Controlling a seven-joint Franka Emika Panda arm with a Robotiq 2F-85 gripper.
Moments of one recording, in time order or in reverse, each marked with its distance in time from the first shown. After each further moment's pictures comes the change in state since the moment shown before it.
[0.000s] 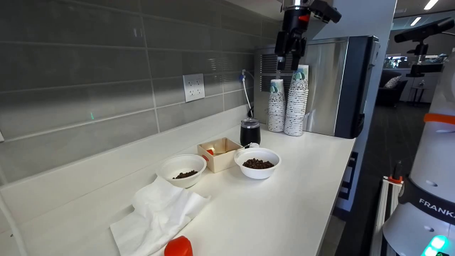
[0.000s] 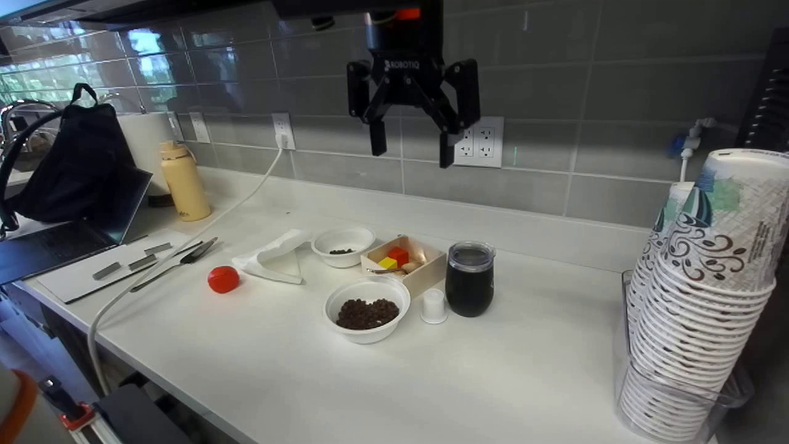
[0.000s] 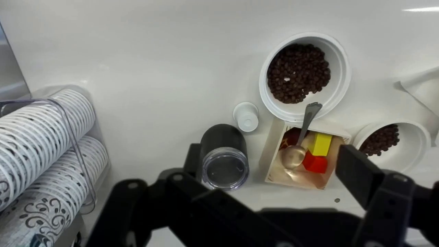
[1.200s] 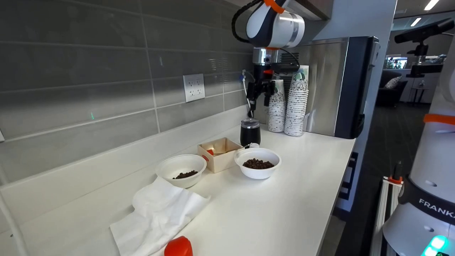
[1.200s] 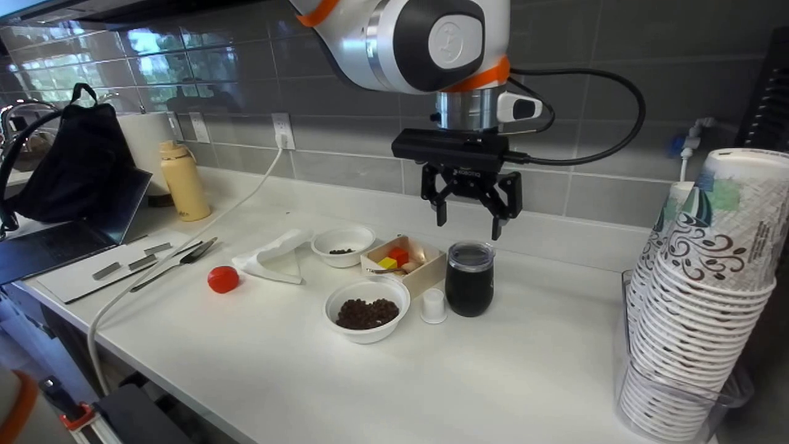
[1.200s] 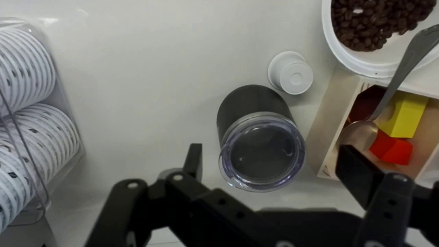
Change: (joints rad) arm -0.008 0.553 0.033 0.142 0.129 0.397 -0.074
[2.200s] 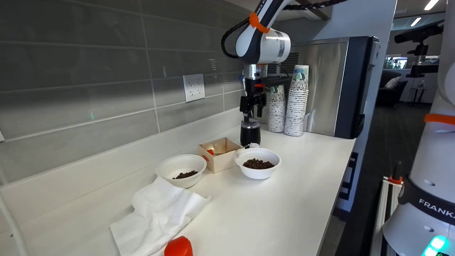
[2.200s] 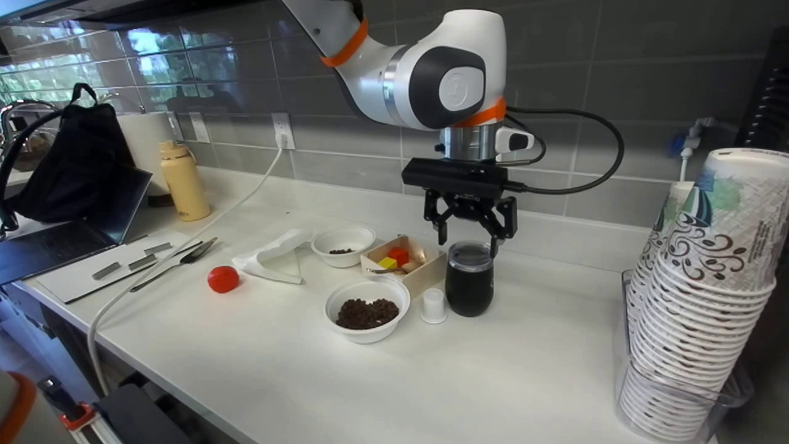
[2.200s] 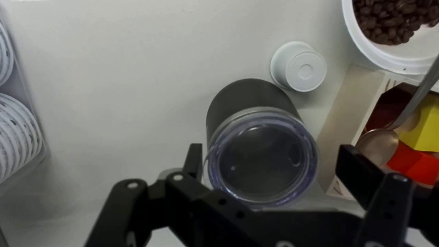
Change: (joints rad) arm -0.038 0.160 0.074 0.073 0.010 0.046 -0.012
